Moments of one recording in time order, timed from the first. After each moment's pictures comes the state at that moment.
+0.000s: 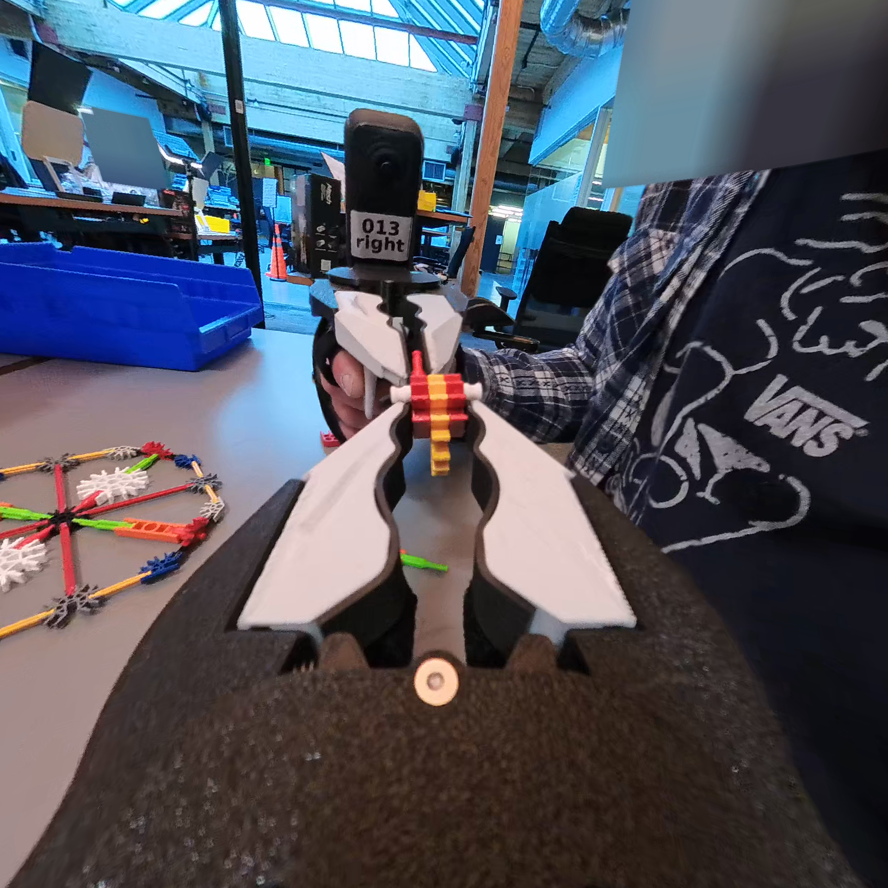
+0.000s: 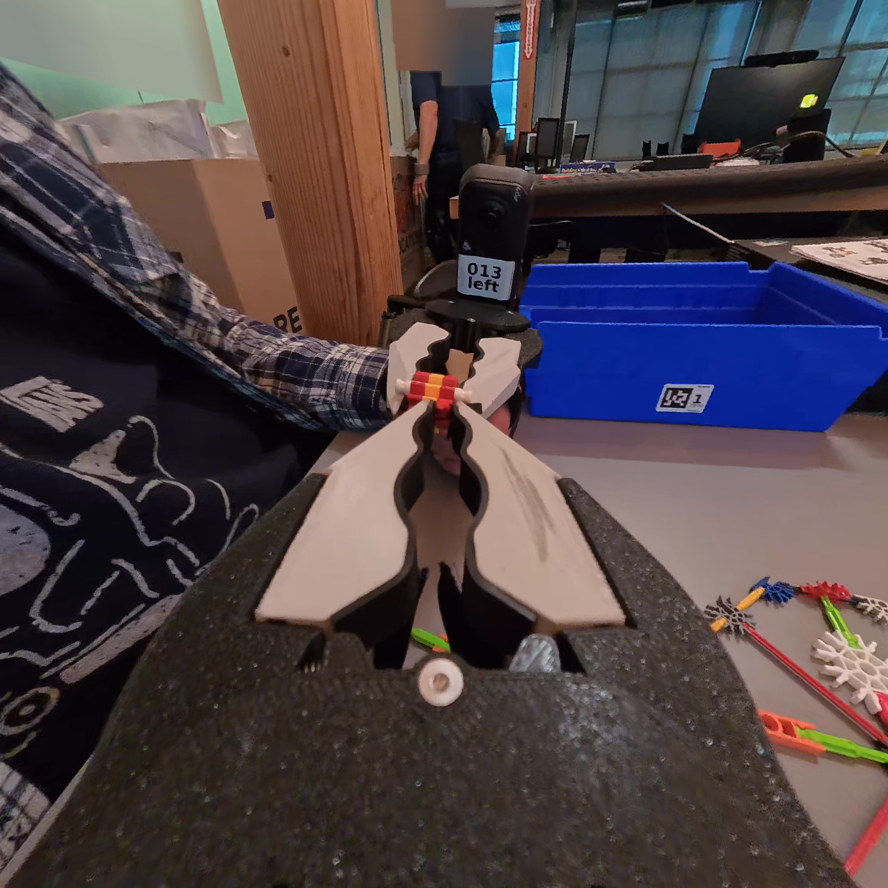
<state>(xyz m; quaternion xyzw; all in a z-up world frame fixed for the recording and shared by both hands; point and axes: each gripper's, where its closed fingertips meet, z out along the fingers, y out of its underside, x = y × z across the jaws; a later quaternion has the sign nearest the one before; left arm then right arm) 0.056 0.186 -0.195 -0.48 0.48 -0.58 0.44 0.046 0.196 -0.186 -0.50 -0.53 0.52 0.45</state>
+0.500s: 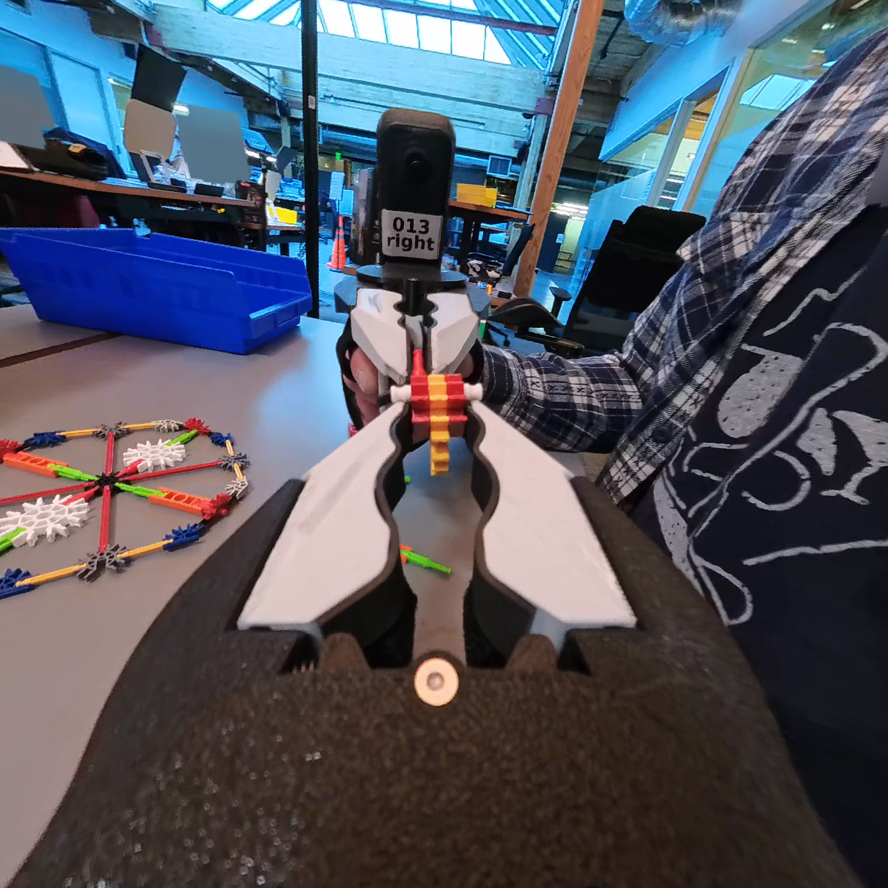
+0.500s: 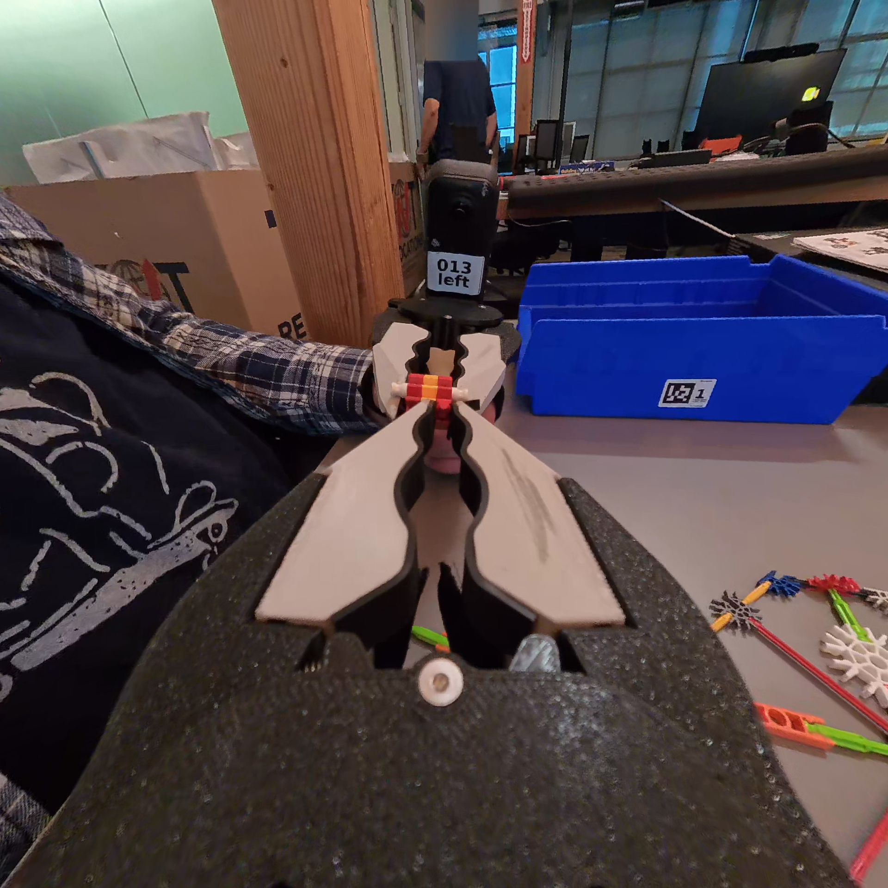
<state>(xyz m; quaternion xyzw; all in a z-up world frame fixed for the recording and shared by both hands) 0.059 0.187 -0.196 -0.53 0.44 -0.55 0.47 0.048 0.198 -0.187 -0.50 -0.52 0.53 0.44</state>
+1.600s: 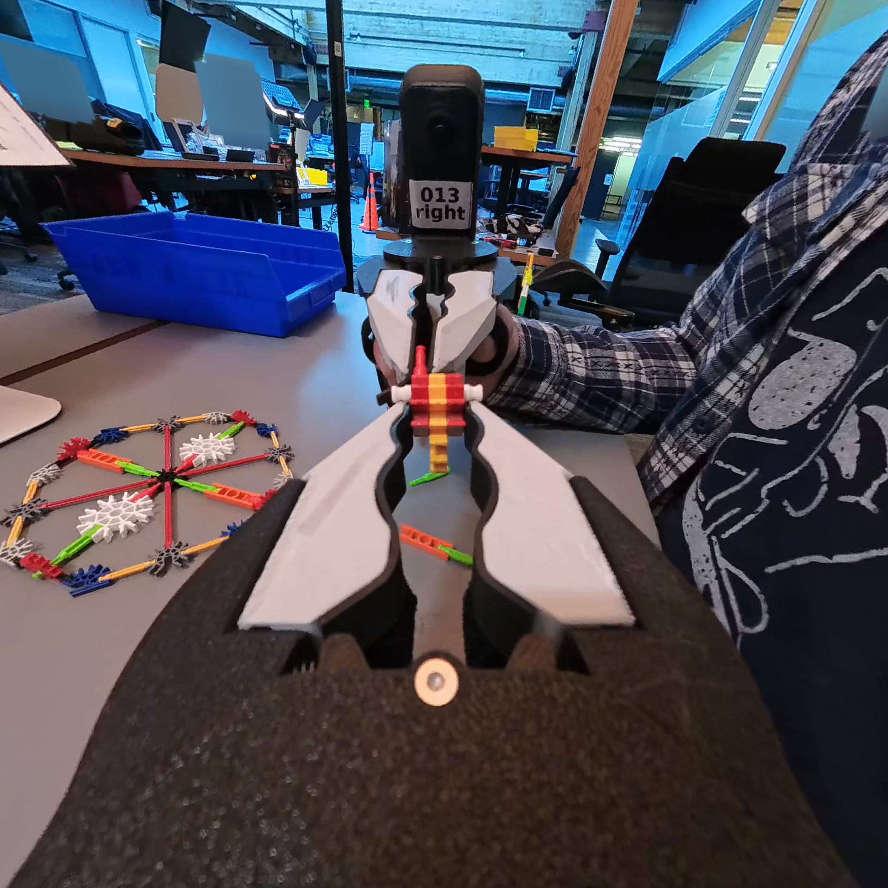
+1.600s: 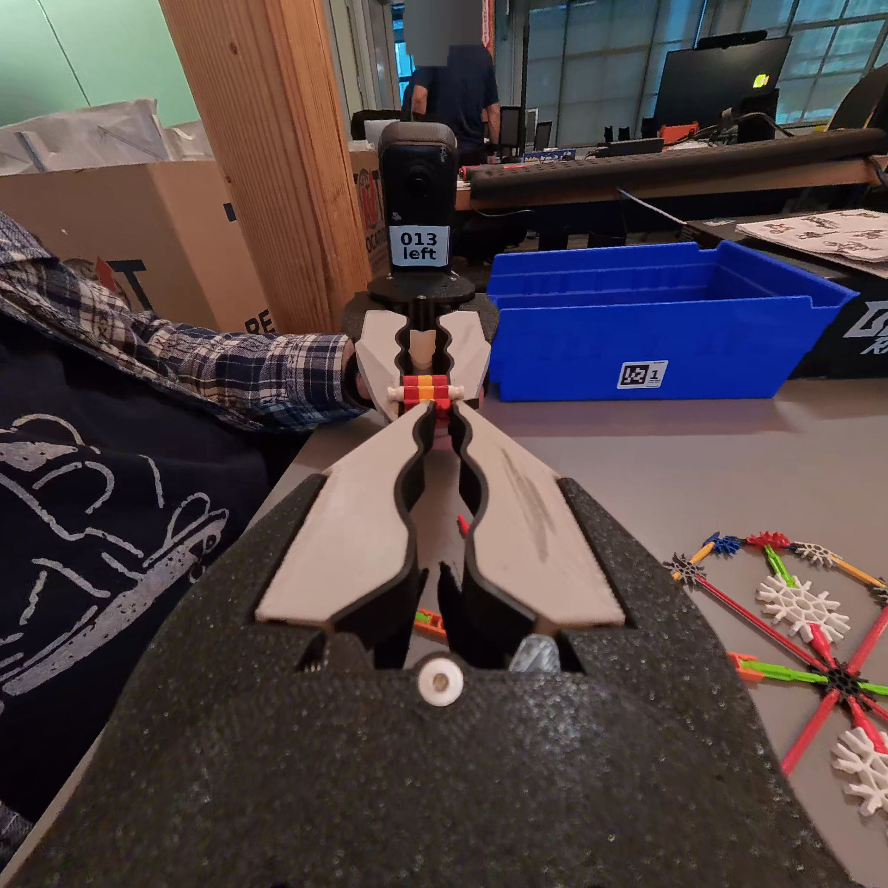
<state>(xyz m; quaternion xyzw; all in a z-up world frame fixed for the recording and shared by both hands) 0.069 0.205 -0.197 -0.55 0.47 -0.49 0.48 0.059 0.216 -0.187 -0.53 -0.51 0.51 0.45</state>
